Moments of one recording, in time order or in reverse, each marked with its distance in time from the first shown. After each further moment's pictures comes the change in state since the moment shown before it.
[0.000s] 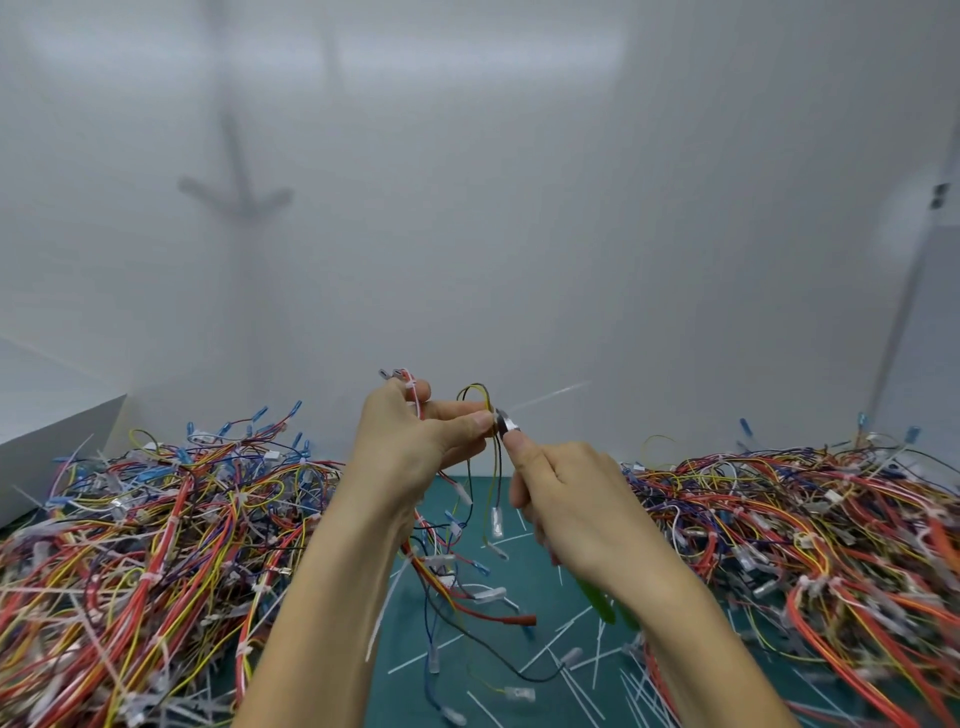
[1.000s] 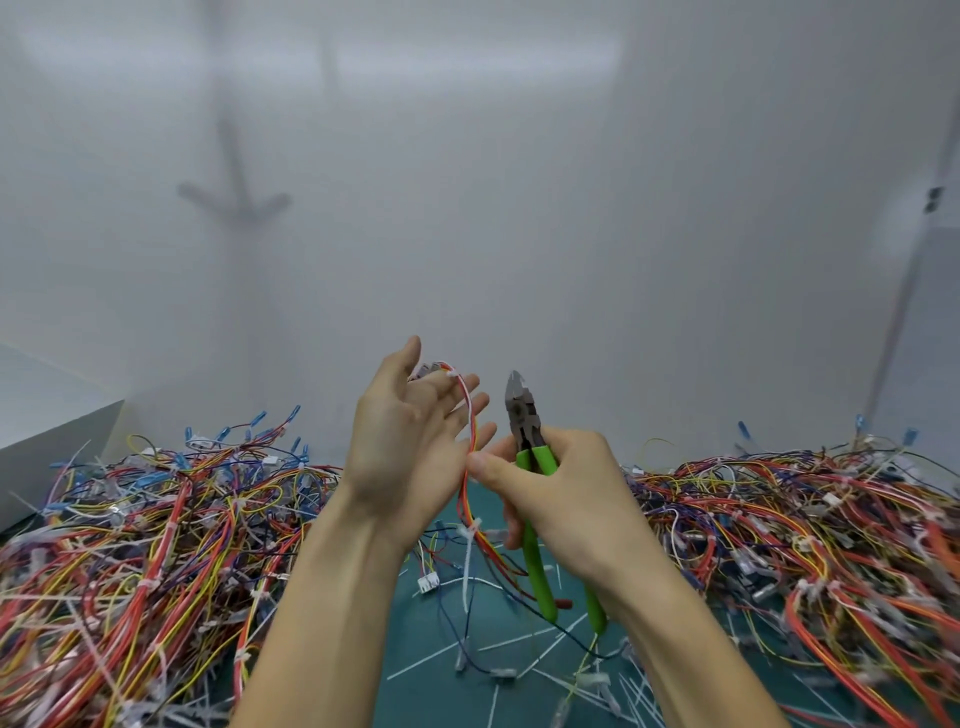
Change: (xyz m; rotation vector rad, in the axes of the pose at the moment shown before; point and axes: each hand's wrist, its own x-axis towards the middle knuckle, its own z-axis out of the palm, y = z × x) left_hand 0.000 0.011 0.006 -0.519 -0.213 -0.228; right_hand -0.005 -0.012 0.001 0.380 0.031 -0.045
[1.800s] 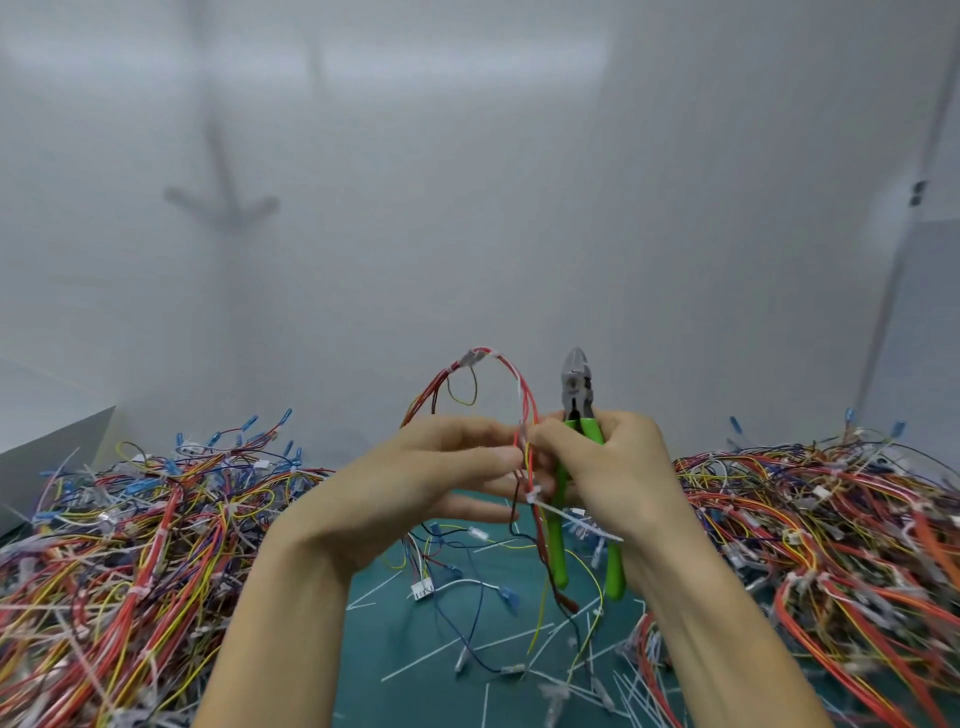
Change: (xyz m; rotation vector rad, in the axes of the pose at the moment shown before) left_hand -0.012 -0.002 -0.018 0.745 -0.413 -0.084; right_hand 0.006 -0.002 -0.023 0.270 0.173 0.066
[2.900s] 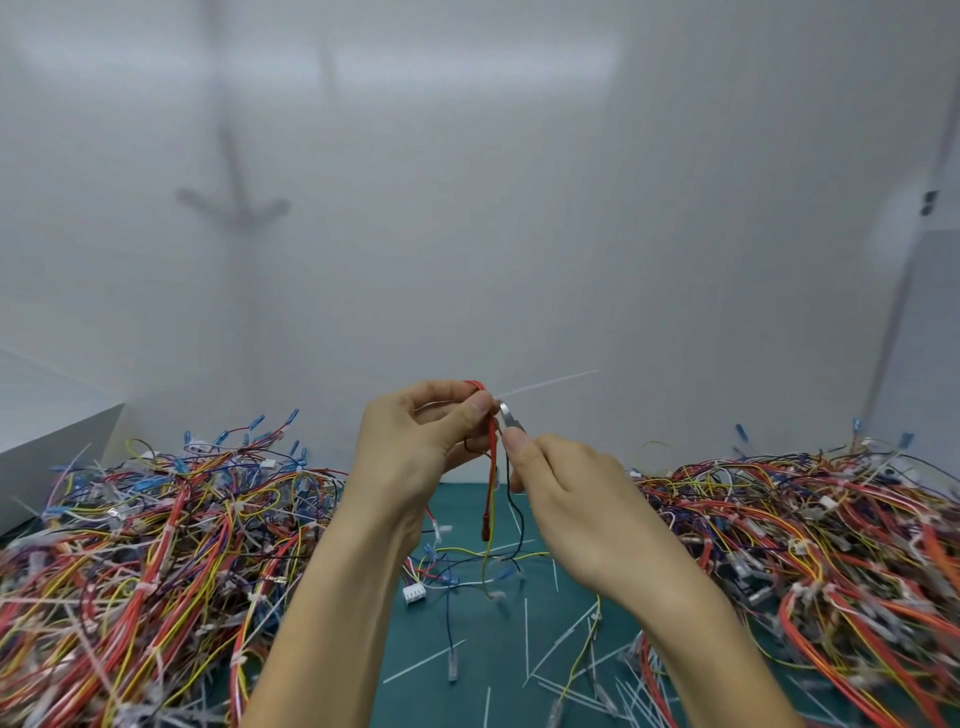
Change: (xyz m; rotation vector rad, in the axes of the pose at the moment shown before) left_hand 0.017 0.004 0.014 -0.281 0.666 0.199; right_hand -0.011 -0.002 0.007 -0.823 -0.195 -0.125
